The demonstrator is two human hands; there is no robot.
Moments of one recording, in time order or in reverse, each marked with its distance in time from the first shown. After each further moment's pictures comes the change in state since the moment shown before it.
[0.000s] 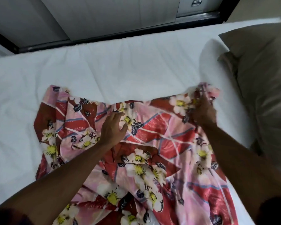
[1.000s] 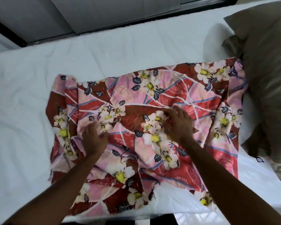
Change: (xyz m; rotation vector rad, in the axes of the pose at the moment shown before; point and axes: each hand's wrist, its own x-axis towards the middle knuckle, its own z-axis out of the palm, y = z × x) left_hand -0.109 -0.038 -0.028 0.081 0.146 -0.536; right_hand -0.124 0.011 0.062 -0.195 -0.142 -0.516
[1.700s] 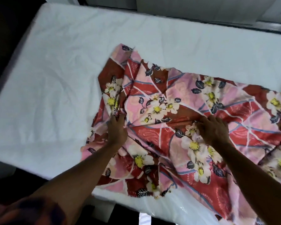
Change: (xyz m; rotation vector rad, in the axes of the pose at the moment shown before) left_hand -0.001 -0.119 -0.001 0.011 -0.056 -0.035; right_hand 0.053 -0.062 0.035 -0.430 -0.134 -0.287
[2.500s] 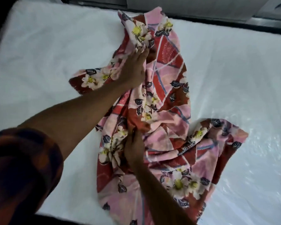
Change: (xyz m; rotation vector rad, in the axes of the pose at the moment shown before) left_hand 0.288 0.089 -0.064 -0.066 0.074 0.584; right_hand 0.023 -0.334 0.012 1.173 -0.091 0.465
